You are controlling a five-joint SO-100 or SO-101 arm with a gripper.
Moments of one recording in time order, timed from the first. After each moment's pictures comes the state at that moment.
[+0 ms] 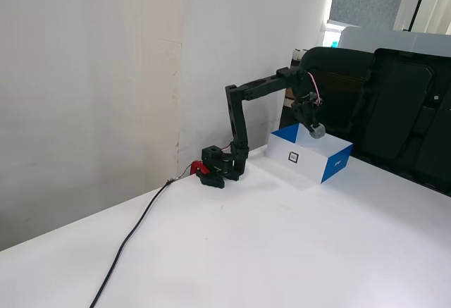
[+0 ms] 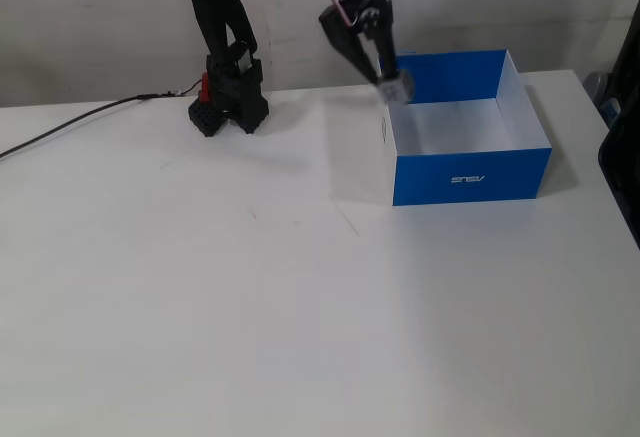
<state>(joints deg) 56.4 105.6 77.8 88.0 -15.9</state>
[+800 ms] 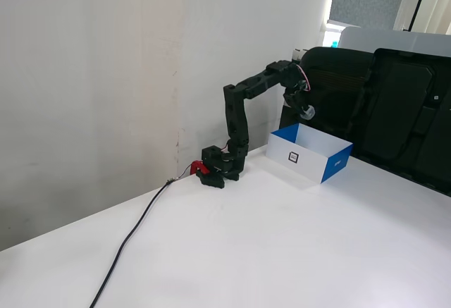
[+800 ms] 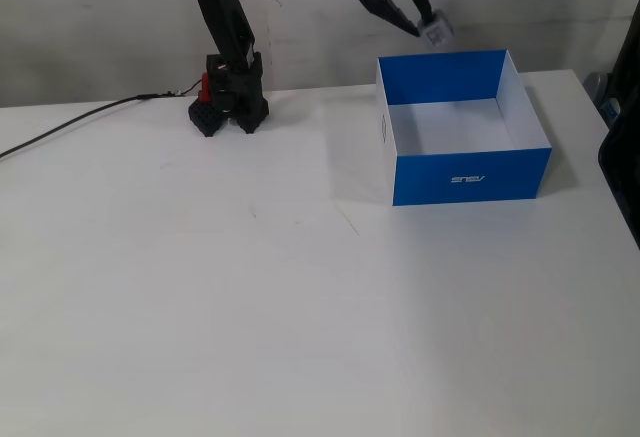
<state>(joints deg) 72.3 105.6 75.2 80.8 -12.0</state>
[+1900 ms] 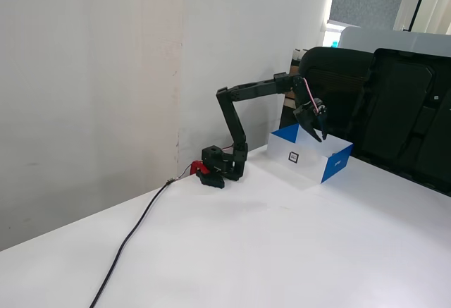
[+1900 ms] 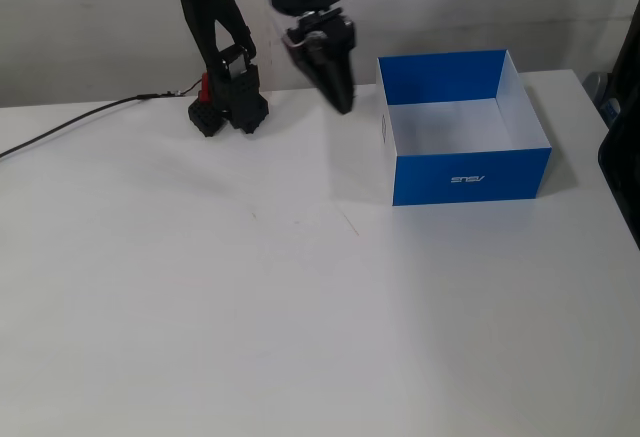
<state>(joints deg) 35.2 116.8 91.7 79.0 -9.4</state>
